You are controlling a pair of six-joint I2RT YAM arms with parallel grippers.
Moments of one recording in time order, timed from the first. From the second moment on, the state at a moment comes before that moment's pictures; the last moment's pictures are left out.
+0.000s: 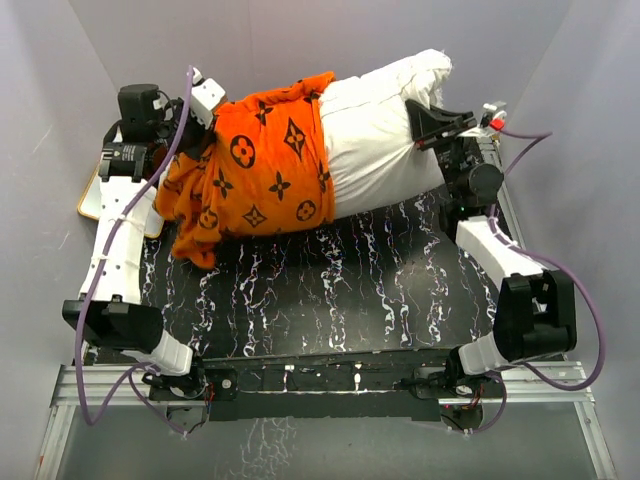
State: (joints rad) left arm -0.06 1.54 1.86 -0.79 0.47 0.58; right arm 0.13 1.48 1.05 1.15 -0.27 0.56
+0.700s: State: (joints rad) left arm -0.24 1.22 1.27 -0.78 0.42 0.76; right arm 0.12 1.12 0.66 0.52 0.22 0.63
